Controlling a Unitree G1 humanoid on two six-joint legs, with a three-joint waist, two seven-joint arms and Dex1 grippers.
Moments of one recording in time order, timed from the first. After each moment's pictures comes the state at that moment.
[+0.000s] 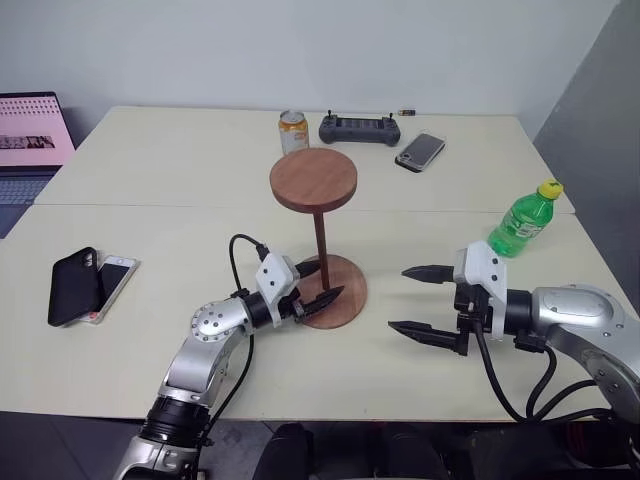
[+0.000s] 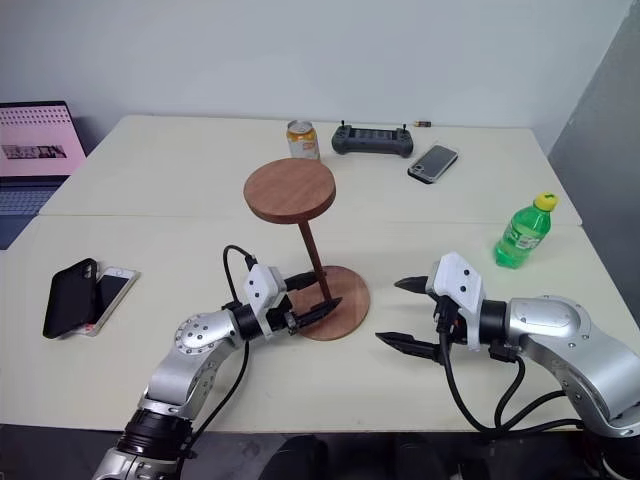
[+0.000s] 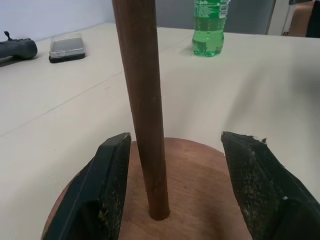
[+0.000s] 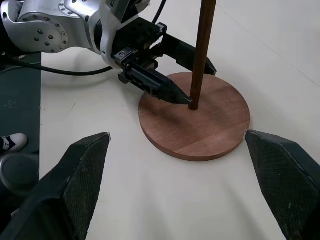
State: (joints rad) left arm -0.23 0.42 -0.13 -0.02 -0.27 0.07 -0.84; right arm -0.22 -0.82 0.01 -0.66 0.63 0.74 0.80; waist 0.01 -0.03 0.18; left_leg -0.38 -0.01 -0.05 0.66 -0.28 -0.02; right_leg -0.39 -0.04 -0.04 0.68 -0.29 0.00
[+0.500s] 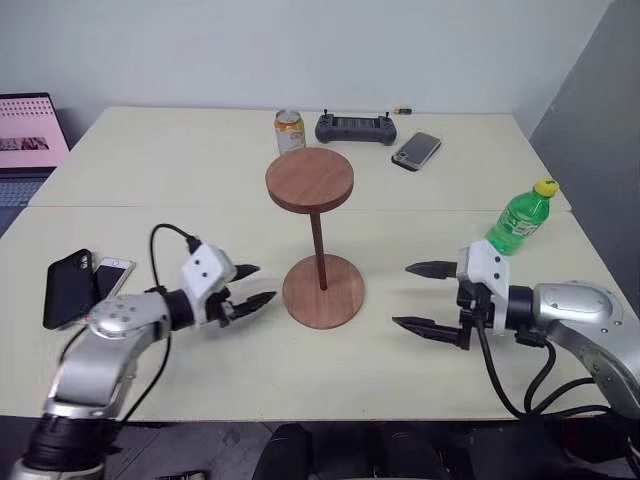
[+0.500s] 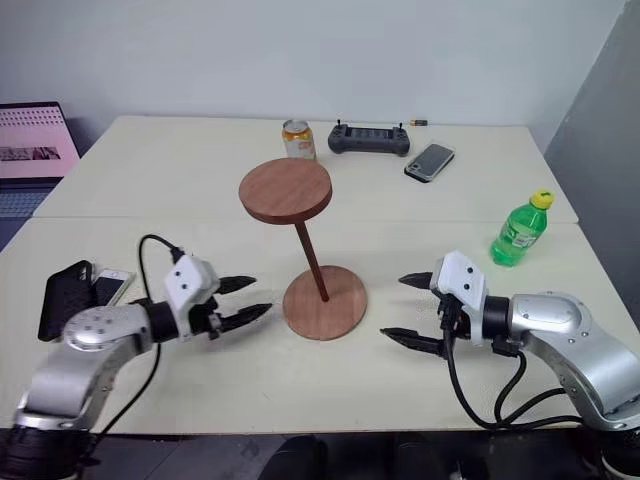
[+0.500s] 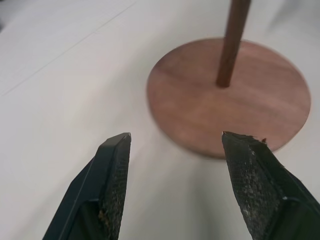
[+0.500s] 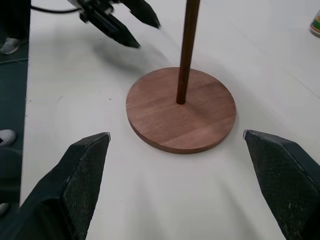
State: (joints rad) left arm -0.06 0.82 0.17 -0.27 -0.36 0.44 -0.89; right arm -0.22 -0.82 0.02 -0.56 0.56 0.61 0.88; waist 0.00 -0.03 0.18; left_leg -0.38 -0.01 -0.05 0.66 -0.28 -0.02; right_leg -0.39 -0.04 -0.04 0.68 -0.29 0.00
